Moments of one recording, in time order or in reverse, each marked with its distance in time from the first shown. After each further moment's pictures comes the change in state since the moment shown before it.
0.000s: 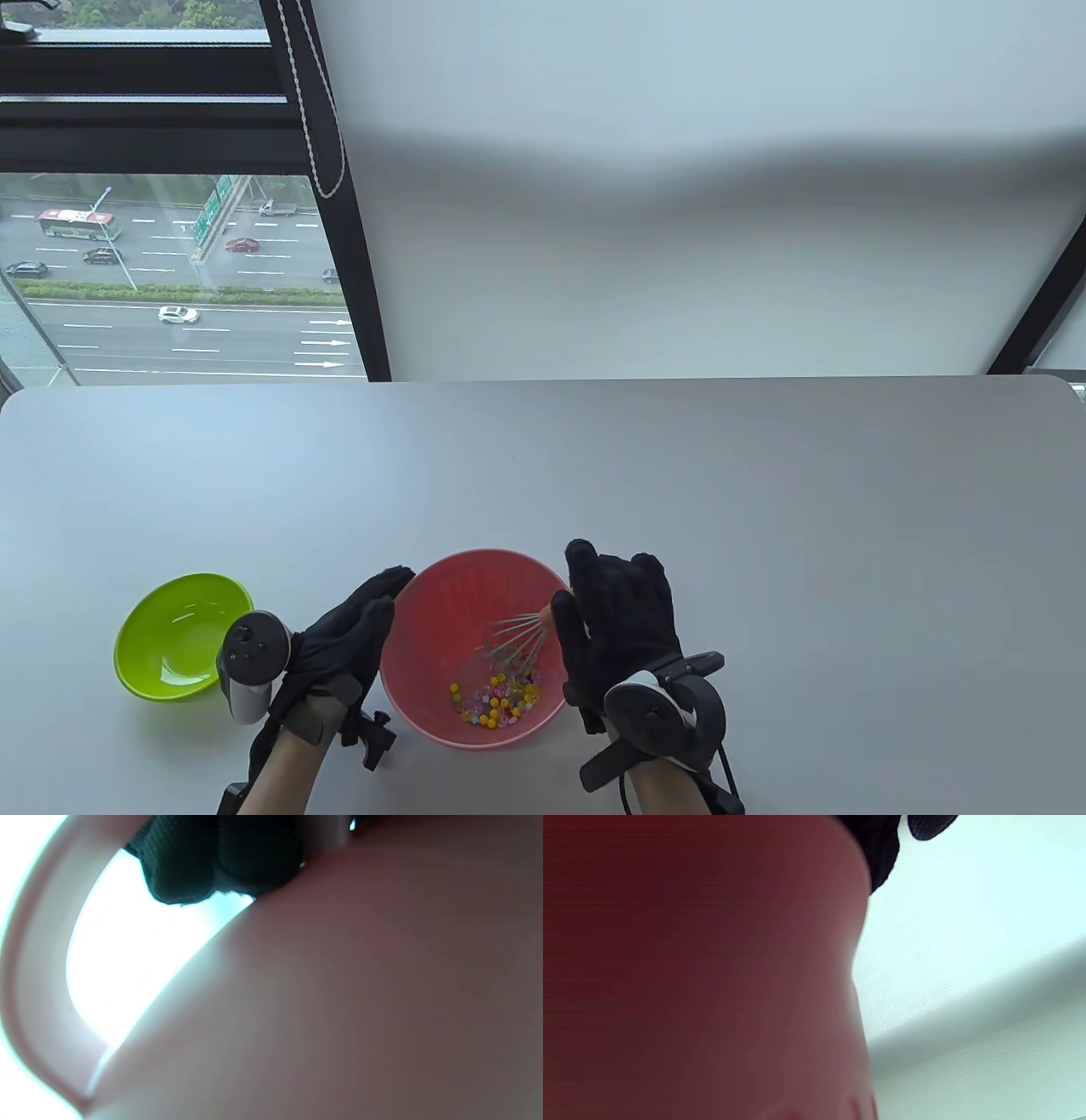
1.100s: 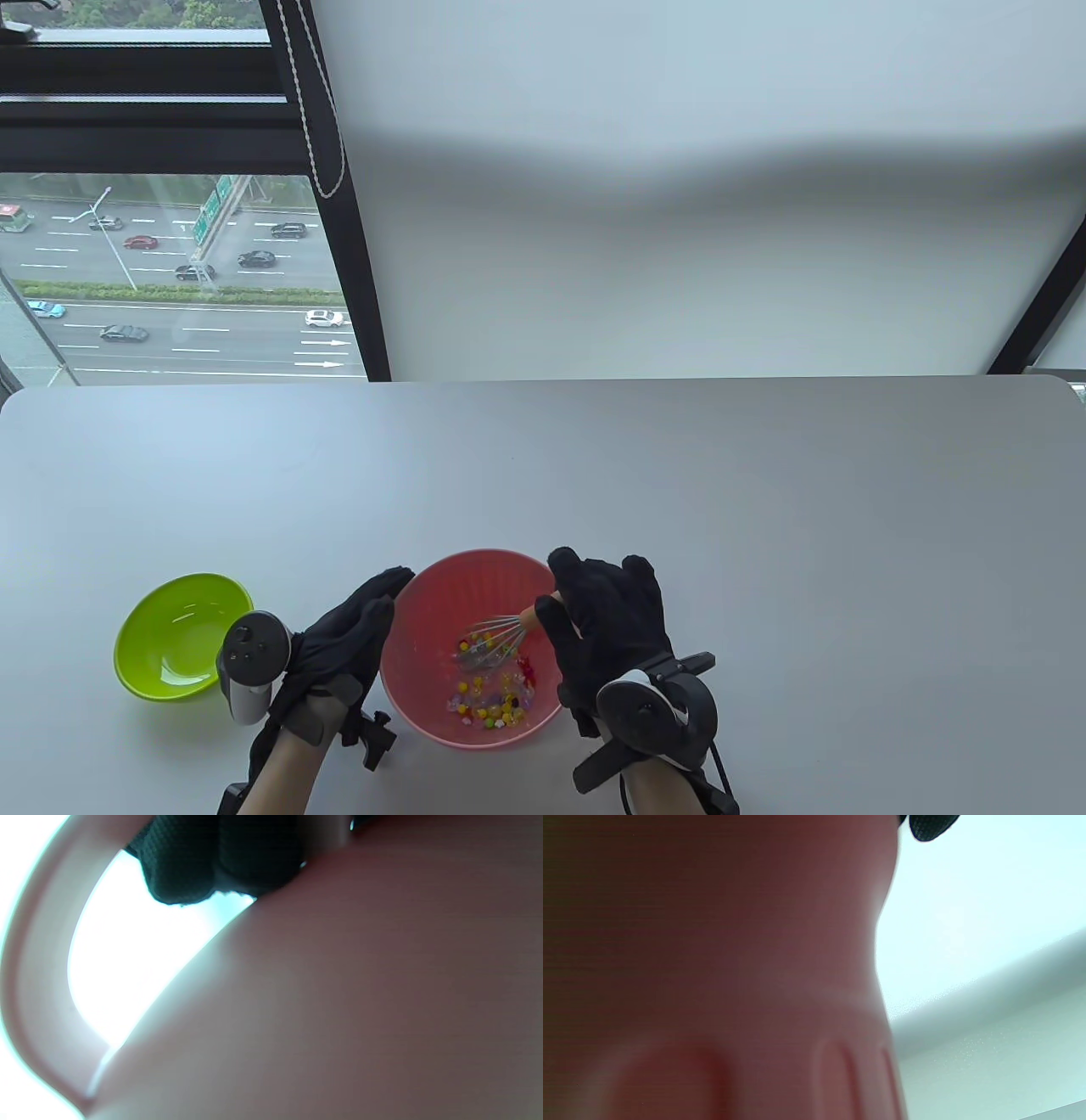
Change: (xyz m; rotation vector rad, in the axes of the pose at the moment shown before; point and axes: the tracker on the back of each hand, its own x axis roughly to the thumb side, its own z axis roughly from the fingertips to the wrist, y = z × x) left_hand -0.002 0.000 0.001 0.002 0.003 -0.003; right_hand 0.006 0.007 0.001 0.025 -0.008 0.005
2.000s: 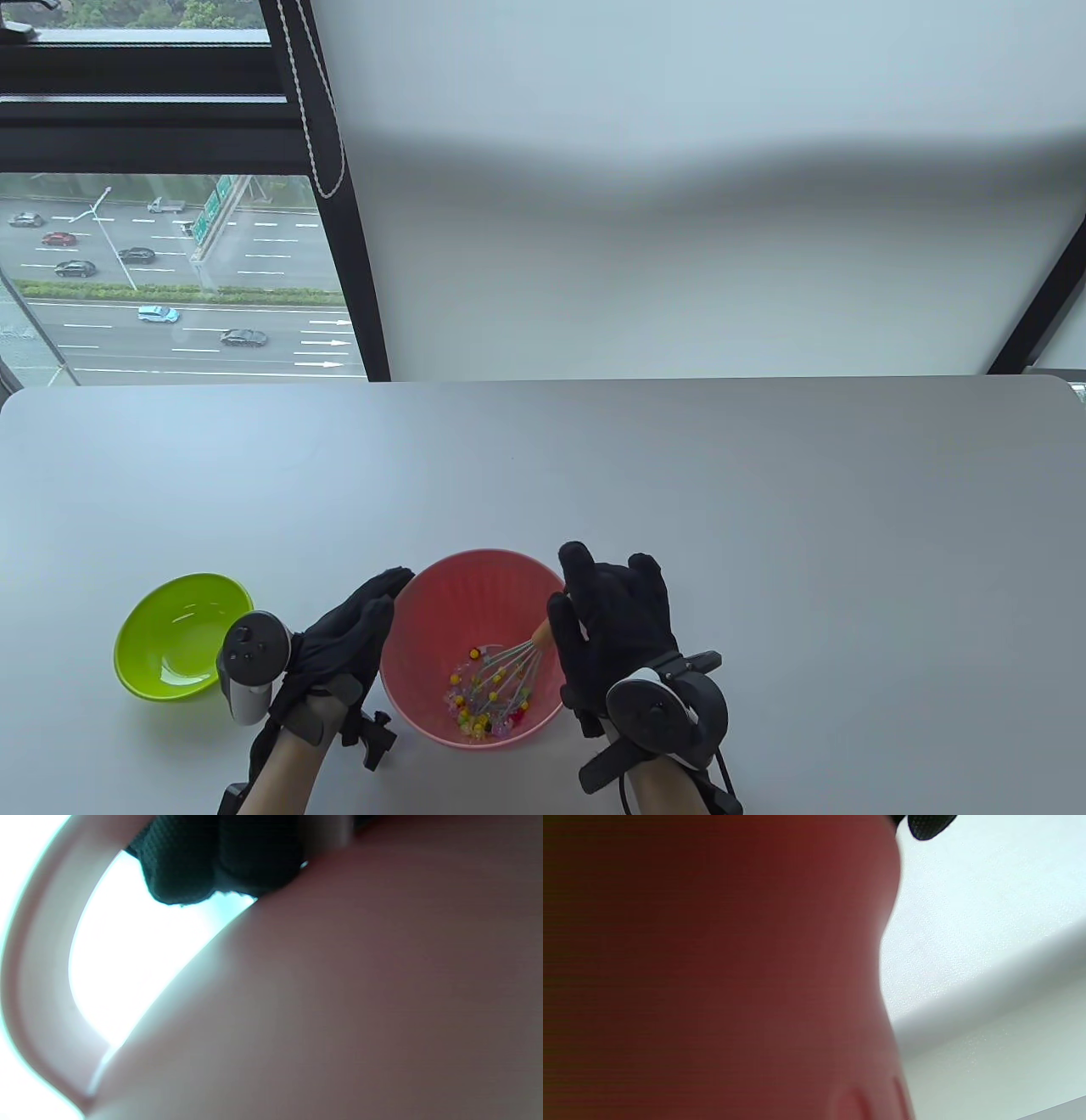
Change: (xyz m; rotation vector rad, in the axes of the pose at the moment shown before) left_hand -0.001 0.000 0.000 0.002 0.003 0.004; right_hand -0.002 -0.004 -0.001 0.005 0.020 -0.047
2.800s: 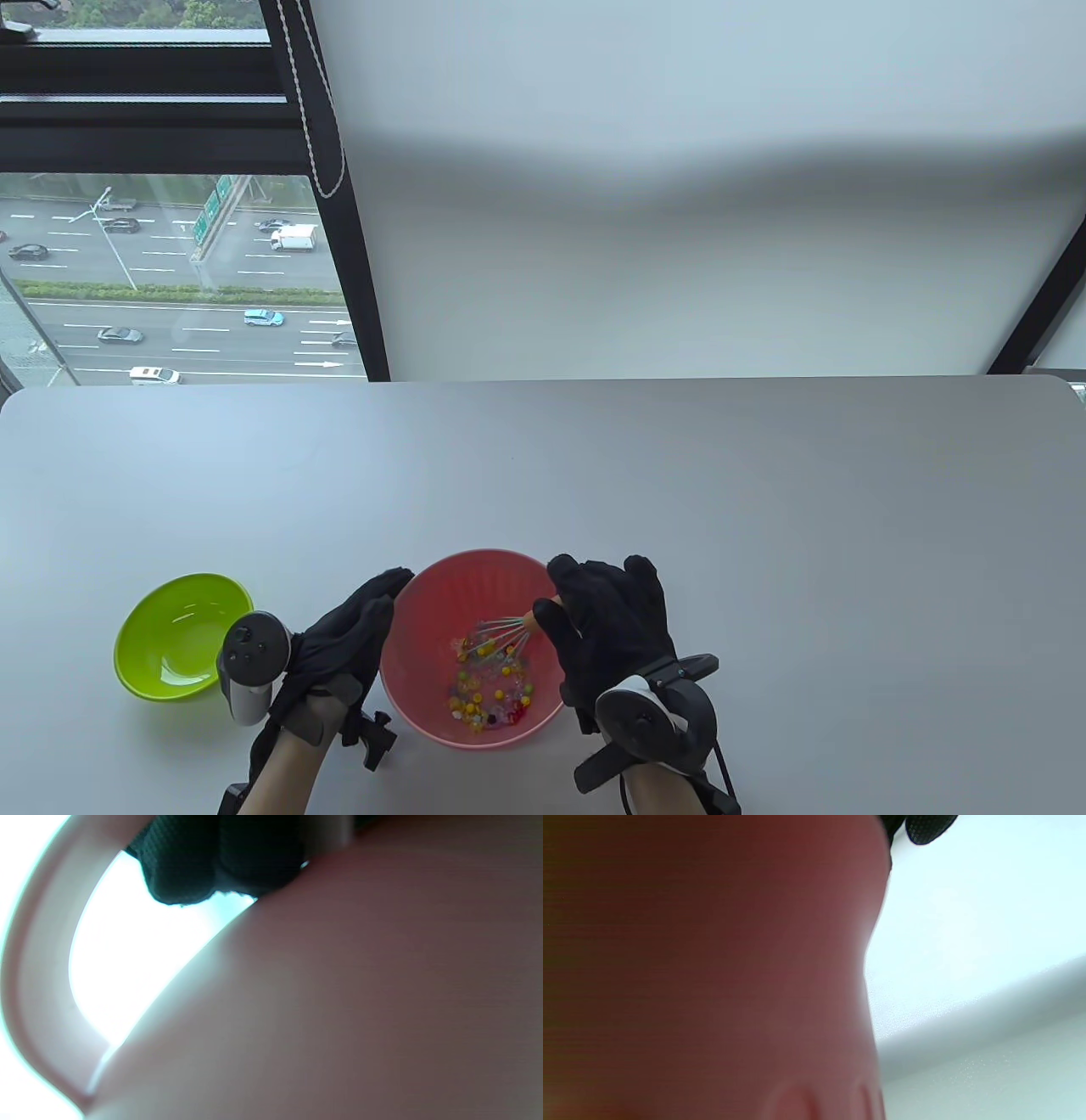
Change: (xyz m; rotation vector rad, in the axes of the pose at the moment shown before) left_hand 0.000 0.000 0.000 0.001 0.002 0.004; right_hand 0.004 0.000 0.002 -0.049 -0.057 0.096
